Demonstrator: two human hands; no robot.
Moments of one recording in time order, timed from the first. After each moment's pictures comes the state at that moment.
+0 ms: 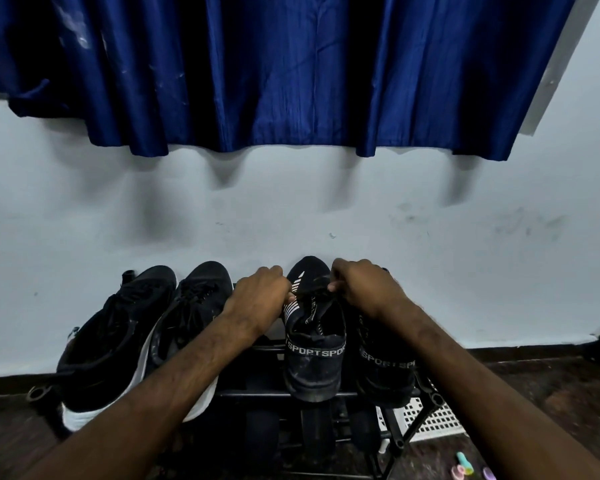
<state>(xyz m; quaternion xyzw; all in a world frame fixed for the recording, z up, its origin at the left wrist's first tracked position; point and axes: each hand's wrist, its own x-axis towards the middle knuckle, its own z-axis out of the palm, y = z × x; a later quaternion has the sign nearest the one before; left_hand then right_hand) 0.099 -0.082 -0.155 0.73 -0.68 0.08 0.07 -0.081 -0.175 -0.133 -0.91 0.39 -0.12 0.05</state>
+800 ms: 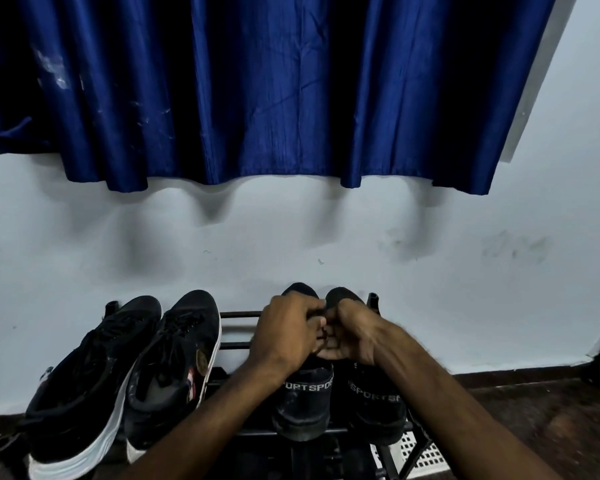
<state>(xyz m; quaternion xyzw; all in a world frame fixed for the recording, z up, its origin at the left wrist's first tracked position) 0.036 -0.083 -0.138 0.71 -0.58 -0.08 0.39 -0.073 -0.161 -0.129 -0.51 0.47 -0.13 0.71</state>
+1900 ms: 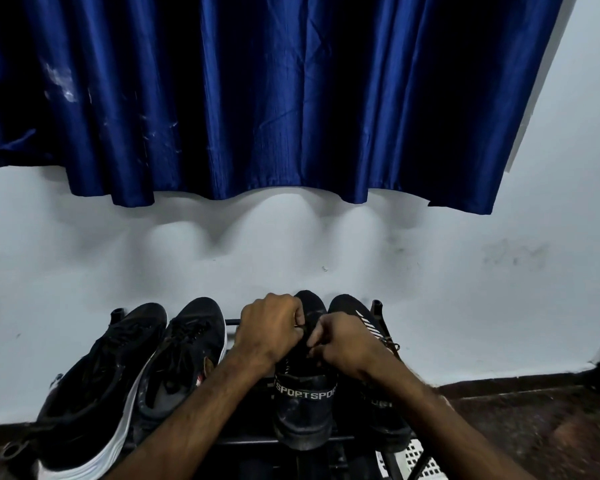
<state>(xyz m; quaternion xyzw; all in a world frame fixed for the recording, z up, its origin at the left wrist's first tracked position) 0.074 -0.096 -0.136 0.76 -0.62 0.04 0.21 -0.071 -0.135 -0.135 -0.82 0.43 -0.15 0.35</state>
